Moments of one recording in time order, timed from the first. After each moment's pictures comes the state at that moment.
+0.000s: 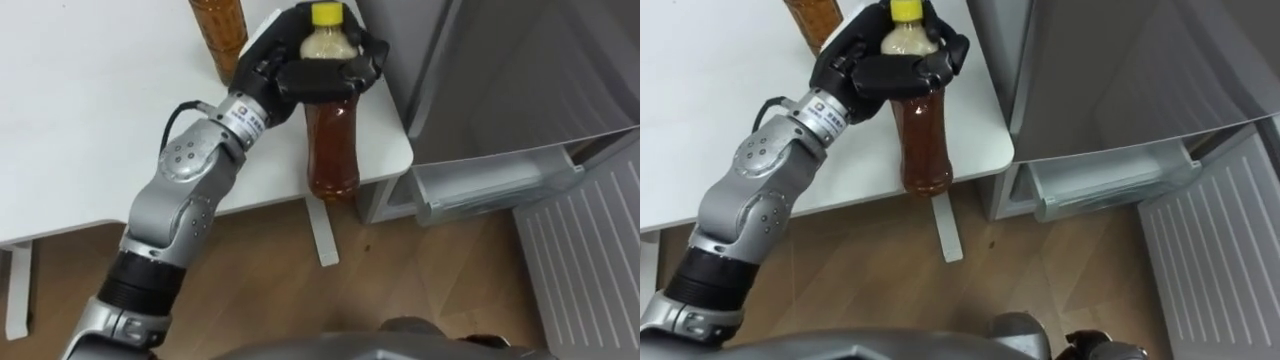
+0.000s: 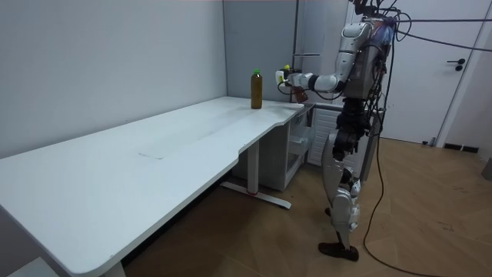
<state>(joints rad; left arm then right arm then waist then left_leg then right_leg) -0.16 0.21 -0.24 -0.11 -0.48 0.15 -0.25 0.00 -0.25 0.15 1.30 -0.19 0.15 0.15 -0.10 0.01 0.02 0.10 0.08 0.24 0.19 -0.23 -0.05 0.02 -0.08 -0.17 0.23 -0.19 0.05</state>
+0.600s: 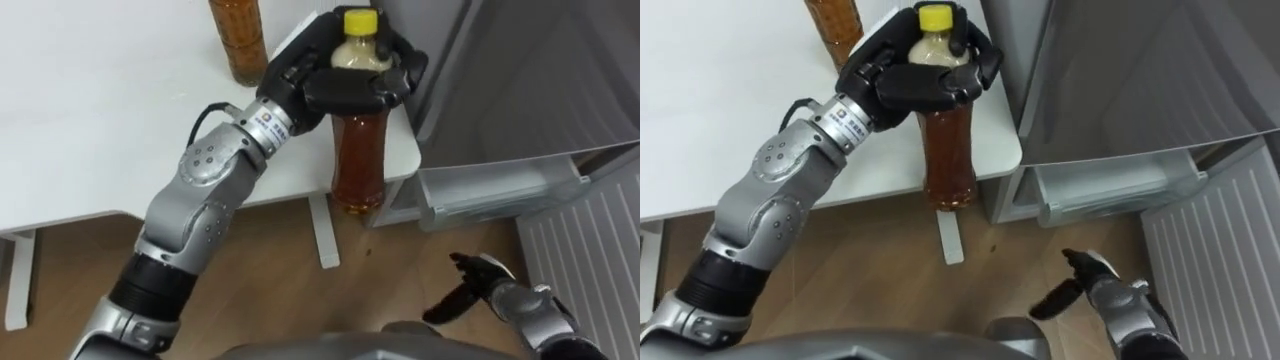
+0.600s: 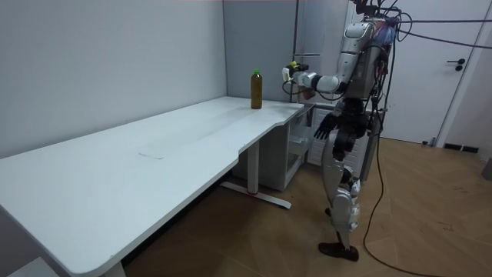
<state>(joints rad) -0.16 0.20 -0.37 -0.11 -0.67 0.15 -0.26 0.04 -0.28 0.23 0.76 -0.12 0.11 0.16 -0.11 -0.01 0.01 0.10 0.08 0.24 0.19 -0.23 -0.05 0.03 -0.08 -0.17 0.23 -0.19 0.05</state>
